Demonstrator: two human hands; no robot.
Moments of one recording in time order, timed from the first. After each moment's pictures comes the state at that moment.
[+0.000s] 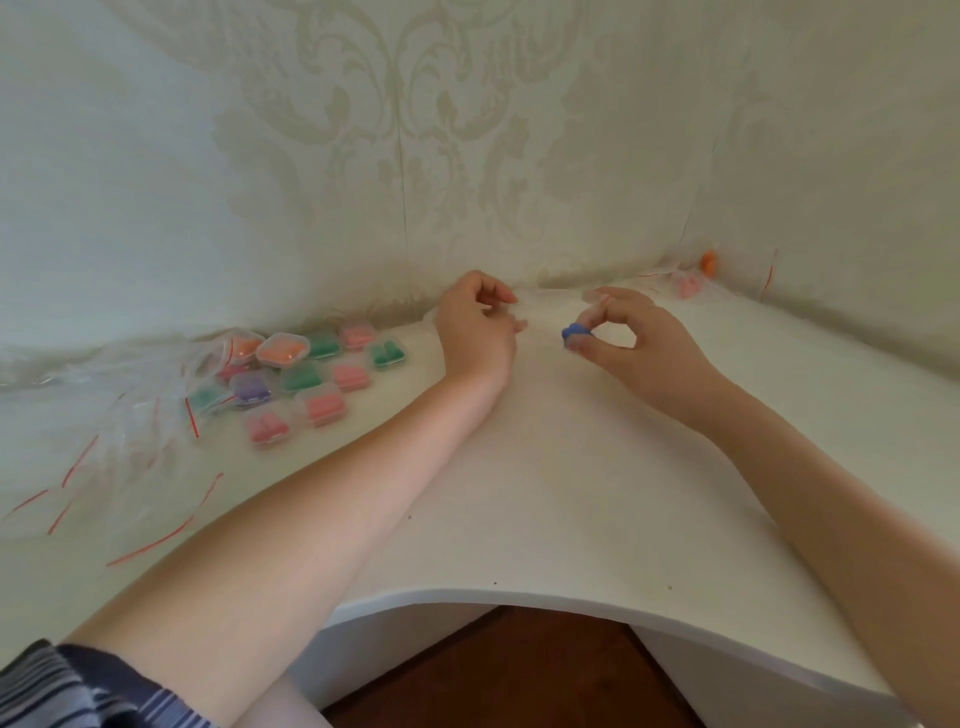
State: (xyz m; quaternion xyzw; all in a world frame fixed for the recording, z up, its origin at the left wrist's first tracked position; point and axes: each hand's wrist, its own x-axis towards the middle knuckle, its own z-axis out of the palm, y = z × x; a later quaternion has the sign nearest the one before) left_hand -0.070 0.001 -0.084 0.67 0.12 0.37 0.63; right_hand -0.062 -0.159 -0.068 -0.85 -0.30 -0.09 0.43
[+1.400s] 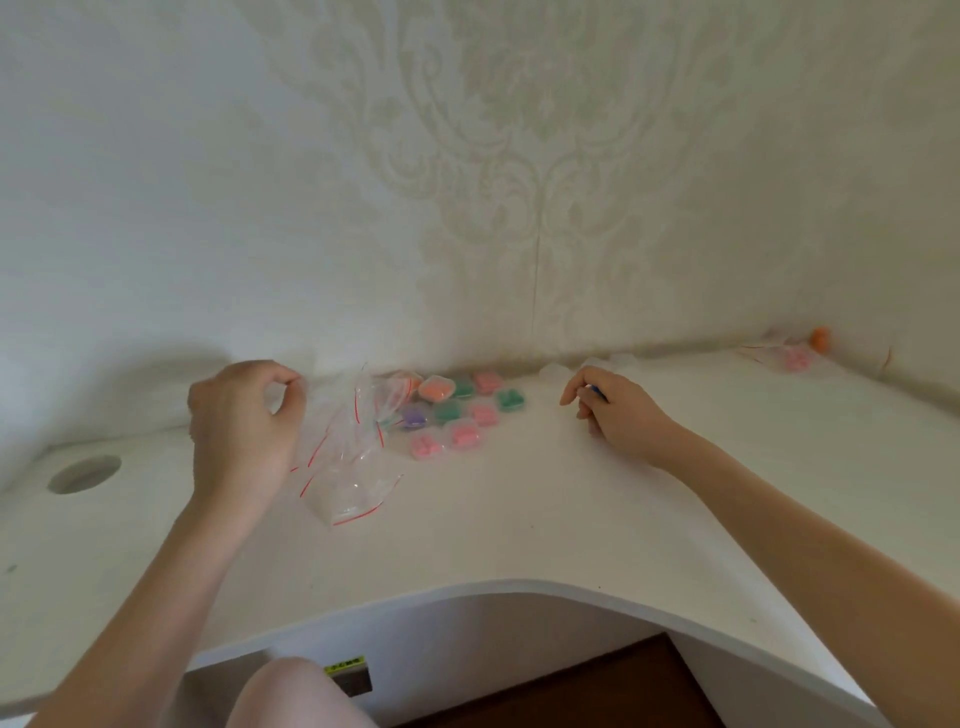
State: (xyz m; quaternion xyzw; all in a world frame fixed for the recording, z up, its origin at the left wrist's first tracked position) left_hand -0.309 0.195 -0.062 0.83 0.30 0.46 0.14; right_hand -0.085 -0.068 -0.068 -0.85 -0.33 0.06 0.42
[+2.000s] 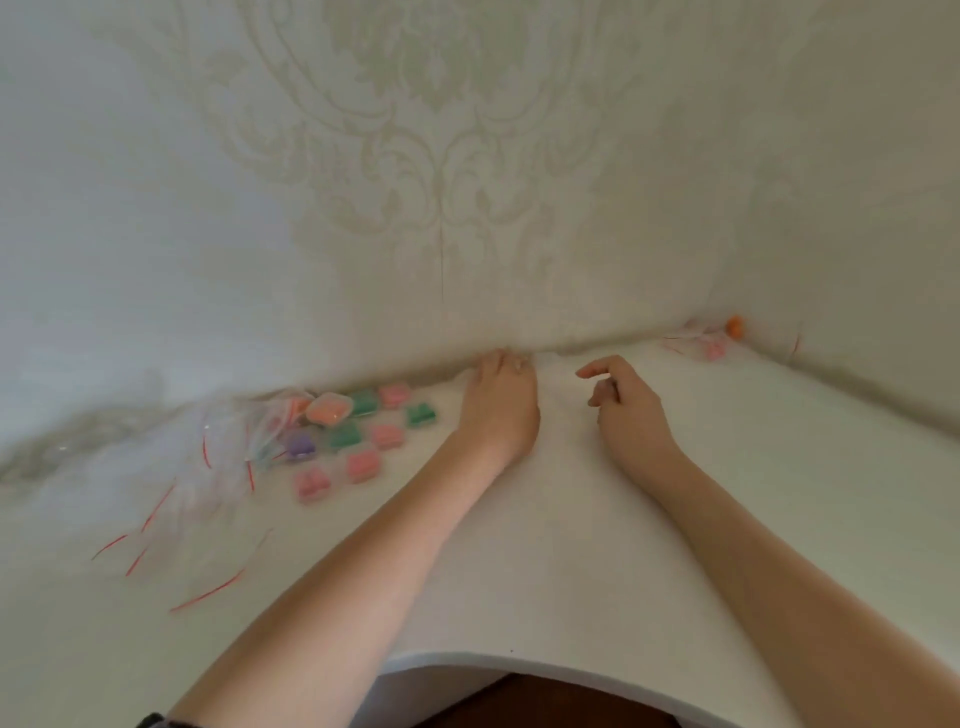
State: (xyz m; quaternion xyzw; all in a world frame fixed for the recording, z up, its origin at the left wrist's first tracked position) left_hand -0.074 0.016 -0.084 0.98 0.05 0.18 0.06; right_hand -0.044 -0.124 -0.088 -0.84 -0.17 -0.11 0.50
